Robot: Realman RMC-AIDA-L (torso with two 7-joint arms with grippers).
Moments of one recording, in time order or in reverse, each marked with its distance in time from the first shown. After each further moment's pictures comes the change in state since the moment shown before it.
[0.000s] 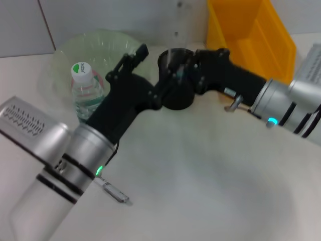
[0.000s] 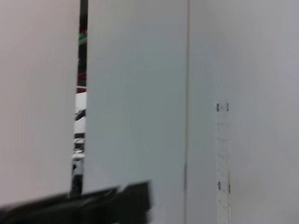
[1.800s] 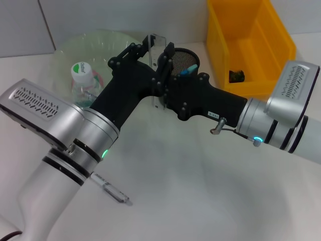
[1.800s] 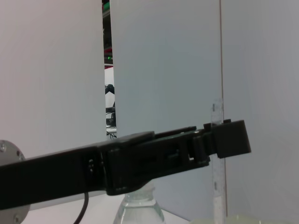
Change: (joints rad) left arm -0.055 -0.003 -0.016 0.000 -0.057 -0.050 0.092; right arm 0.030 0.000 -0.097 0.091 0.000 0.040 0.001
